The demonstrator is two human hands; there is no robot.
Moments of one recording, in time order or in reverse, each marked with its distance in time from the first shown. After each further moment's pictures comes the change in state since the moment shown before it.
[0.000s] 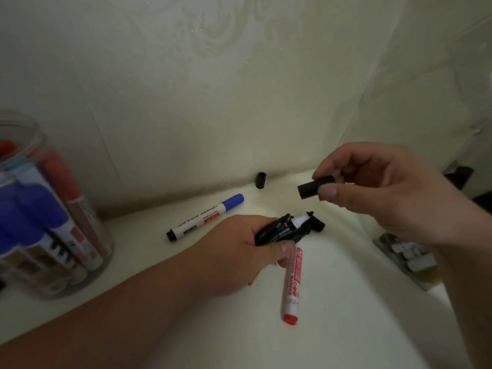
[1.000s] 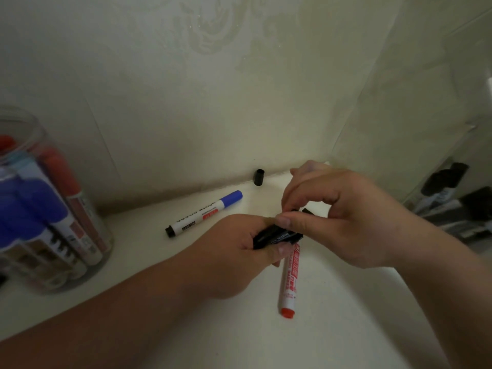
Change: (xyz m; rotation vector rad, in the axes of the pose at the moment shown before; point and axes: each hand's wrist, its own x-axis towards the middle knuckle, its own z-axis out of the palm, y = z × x) left_hand 0.000 -0.007 0.007 0.185 0.097 0.094; right_hand 0.000 0.008 0.036 -0.492 -0.084 -0.284
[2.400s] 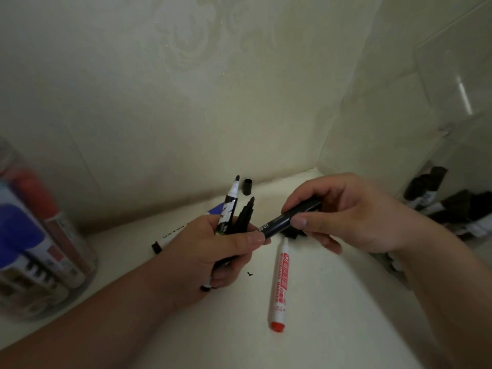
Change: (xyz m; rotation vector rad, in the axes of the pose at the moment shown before) left_hand 0.007 -0.022 -0.011 -0.908 -0.127 -0.059; right_hand -0.008 0.031 -0.018 0.698 -0.105 0.300
